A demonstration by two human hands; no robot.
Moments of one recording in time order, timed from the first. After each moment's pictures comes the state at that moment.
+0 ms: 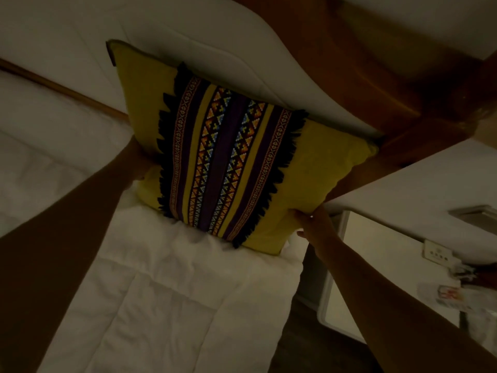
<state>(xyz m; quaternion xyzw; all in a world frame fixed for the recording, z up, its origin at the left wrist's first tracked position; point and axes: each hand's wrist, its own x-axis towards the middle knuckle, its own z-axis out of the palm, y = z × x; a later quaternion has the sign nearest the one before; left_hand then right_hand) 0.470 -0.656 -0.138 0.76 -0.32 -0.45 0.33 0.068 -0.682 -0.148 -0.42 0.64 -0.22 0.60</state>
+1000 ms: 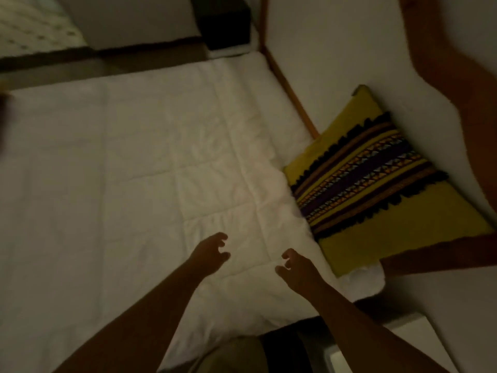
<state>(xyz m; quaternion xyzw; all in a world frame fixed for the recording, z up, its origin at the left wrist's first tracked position) 0.202 -0.241 -0.080 0.89 -0.05 -0.36 0.28 0.087 -0.465 -0.084 -0.85 0.25 0.27 0.37</state>
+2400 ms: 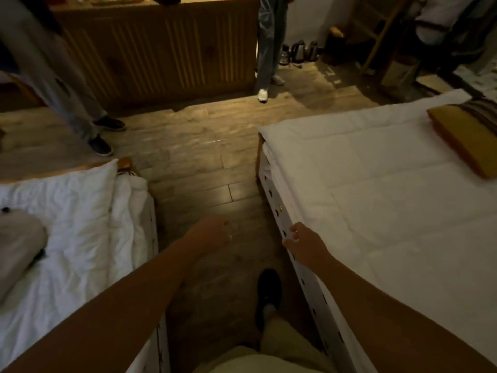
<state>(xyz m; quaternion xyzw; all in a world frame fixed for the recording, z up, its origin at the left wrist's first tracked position) -0.367 0.545 -0.003 0.77 0.54 -0.12 0.32 -0.127 0.439 -0.041 -0.80 -0.44 0.39 0.13</state>
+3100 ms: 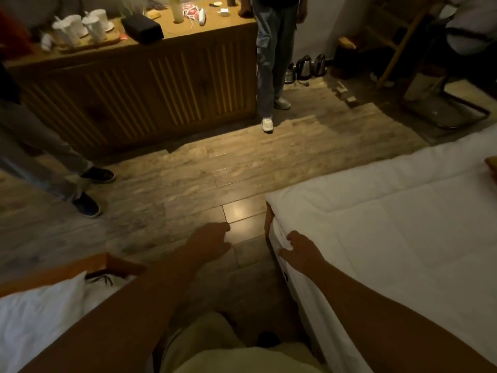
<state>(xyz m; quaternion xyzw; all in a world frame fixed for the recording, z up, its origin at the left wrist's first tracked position) -0.243 0.976 -0.016 0.79 0.52 -0.16 0.27 -0.011 0.868 -0.080 -0.80 -0.44 0.41 0.10</state>
